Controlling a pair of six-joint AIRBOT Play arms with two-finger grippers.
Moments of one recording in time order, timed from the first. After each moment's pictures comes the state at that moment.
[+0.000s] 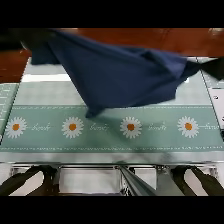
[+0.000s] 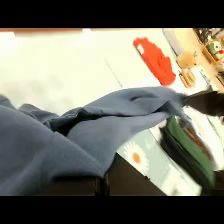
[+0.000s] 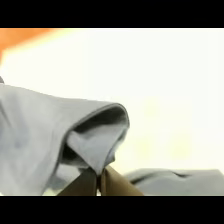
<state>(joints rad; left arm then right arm) 0.14 -1.11 1.48 0.38 -1.30 -1.07 -0.39 -0.87 1.22 -0.64 1.30 1.23</state>
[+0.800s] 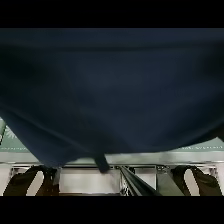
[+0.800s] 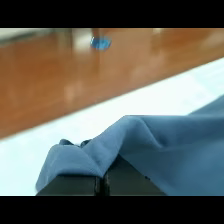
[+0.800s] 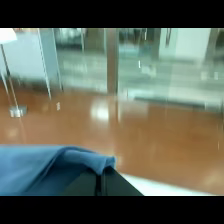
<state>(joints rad) 0.18 -0.64 1.71 0.90 -1.45 -1.28 -0.37 -0.57 1.77 -0.83 1.37 1.38</state>
